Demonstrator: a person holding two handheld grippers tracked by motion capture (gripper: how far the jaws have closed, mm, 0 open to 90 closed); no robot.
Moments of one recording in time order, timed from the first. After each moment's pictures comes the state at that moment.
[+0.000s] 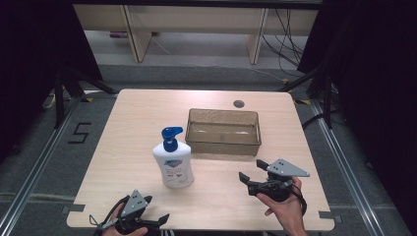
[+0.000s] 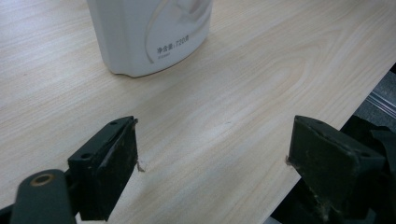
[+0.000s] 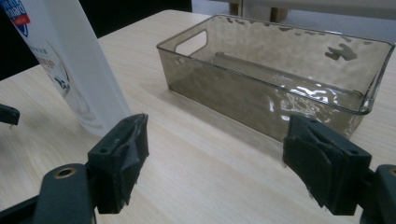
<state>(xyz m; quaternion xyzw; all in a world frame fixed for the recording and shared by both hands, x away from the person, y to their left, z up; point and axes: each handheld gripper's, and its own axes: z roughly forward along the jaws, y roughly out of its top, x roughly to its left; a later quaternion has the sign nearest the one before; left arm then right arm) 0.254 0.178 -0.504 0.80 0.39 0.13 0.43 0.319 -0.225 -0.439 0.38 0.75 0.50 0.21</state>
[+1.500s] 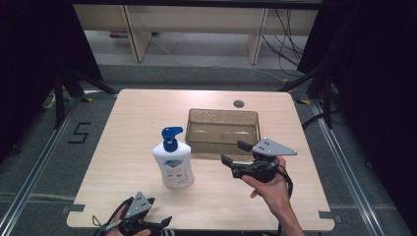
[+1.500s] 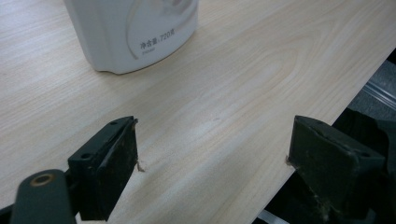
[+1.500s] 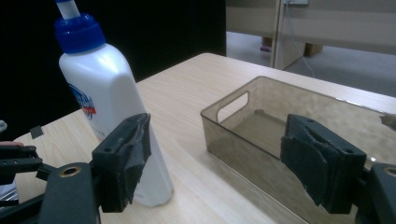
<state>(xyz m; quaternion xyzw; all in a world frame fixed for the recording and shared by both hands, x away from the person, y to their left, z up) 0.253 0.172 -0.505 0.82 0.38 0.13 0.41 0.346 -0.181 -0.394 0.34 0.74 0.56 0.17</state>
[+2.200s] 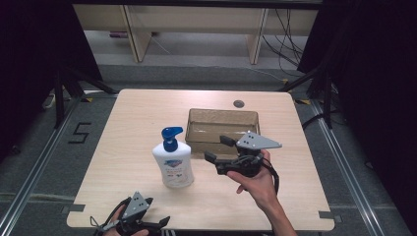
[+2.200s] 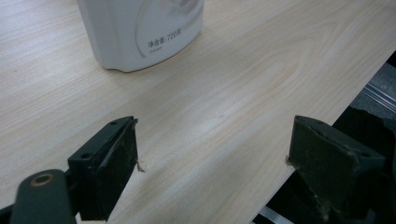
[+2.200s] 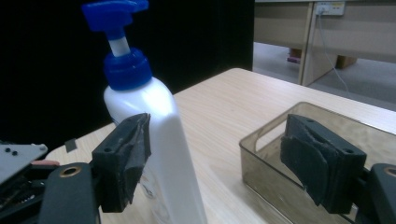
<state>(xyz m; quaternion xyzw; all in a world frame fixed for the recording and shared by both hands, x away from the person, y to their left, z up) 0.251 0.176 -0.505 0.81 0.38 0.13 0.42 0.353 -0.143 -0.378 0.30 0.74 0.59 0.13</state>
